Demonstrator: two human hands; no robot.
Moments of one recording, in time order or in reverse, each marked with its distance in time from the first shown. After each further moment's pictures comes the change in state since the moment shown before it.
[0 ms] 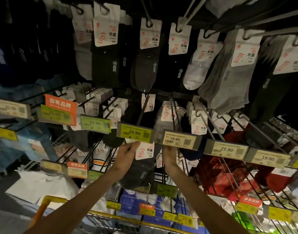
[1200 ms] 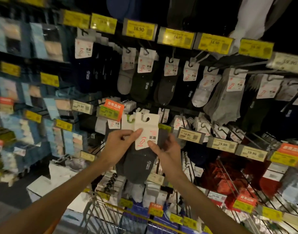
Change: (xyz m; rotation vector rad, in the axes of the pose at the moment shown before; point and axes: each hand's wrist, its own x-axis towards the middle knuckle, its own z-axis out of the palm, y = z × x) left_hand -0.151 0.103 -0.112 0.113 -0.024 0.422; right_hand -0.215 -0.078 0.029 0.248 -0.302 -0.506
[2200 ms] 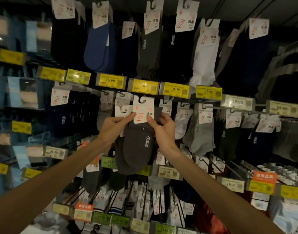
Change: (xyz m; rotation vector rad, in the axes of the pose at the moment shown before) left_hand 0.131 0.116 0.029 -0.188 0.086 -0.004; right_hand 0.133 -0.129 -0.013 -0.016 0.156 -0.247
